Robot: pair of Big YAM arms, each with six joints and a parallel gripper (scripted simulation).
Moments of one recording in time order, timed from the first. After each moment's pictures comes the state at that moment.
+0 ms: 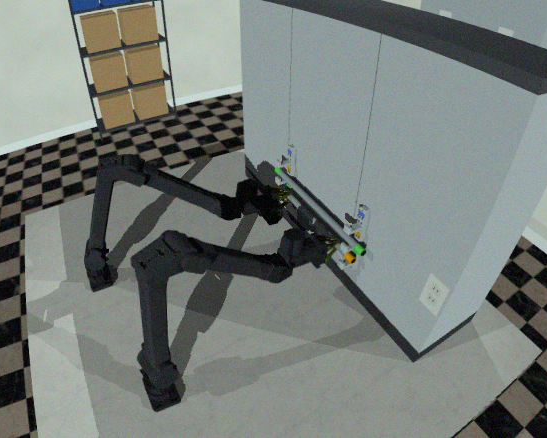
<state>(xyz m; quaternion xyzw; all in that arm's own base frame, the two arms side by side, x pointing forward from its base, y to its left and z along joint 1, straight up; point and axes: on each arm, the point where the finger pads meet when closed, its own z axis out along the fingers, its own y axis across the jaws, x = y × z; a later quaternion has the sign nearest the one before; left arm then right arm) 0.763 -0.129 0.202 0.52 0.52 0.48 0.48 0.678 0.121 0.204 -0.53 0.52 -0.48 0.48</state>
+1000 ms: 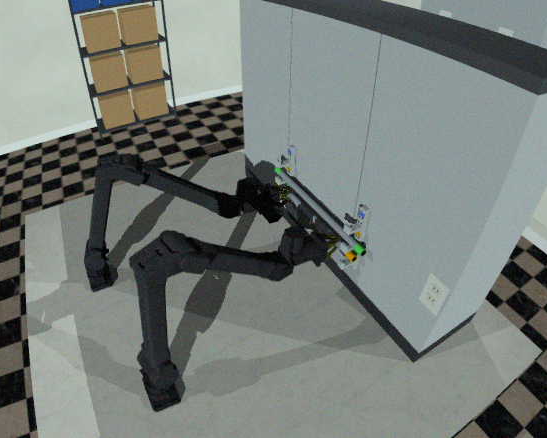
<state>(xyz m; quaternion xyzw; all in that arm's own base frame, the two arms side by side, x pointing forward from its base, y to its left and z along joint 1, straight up) 0.764 -0.129 0.210 0.52 0.52 0.48 0.48 0.680 0.121 0.211 -0.53 0.52 -0.48 0.48</state>
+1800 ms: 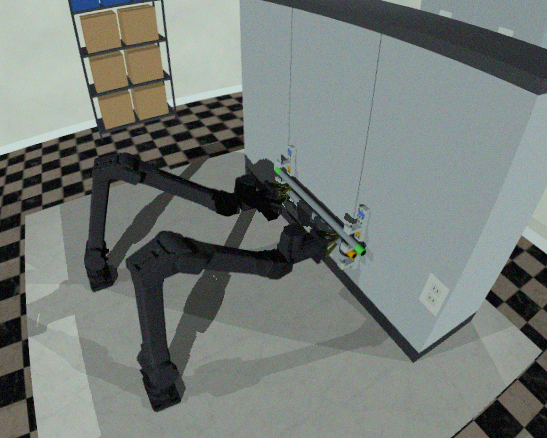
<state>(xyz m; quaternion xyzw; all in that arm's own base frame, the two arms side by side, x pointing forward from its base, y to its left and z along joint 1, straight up) 0.759 -0.128 0.225 0.52 0.52 0.48 0.48 0.678 0.122 0.225 -0.52 0.51 -0.48 0.49</state>
